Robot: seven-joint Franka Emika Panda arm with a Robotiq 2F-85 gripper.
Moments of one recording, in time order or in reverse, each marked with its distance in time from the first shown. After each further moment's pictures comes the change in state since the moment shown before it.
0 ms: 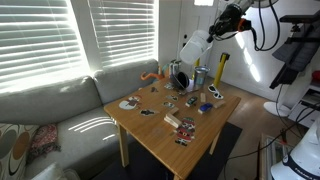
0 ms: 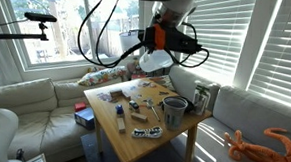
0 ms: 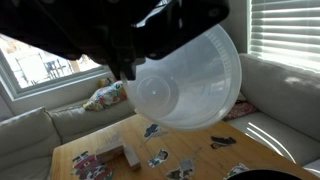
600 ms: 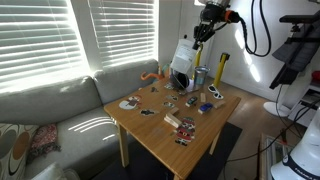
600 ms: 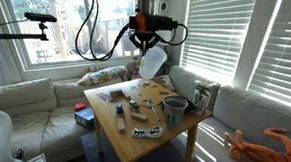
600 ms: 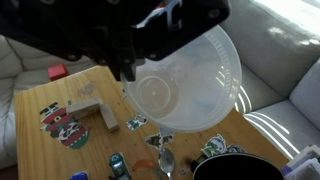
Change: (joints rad) arm 0.191 -0.009 0.181 0.037 -0.456 0.202 0.324
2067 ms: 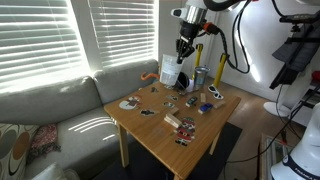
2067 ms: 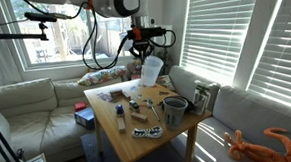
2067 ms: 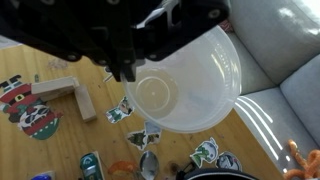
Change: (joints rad) arm 0.126 0.123 0.093 0.007 -0.261 0.139 0.156
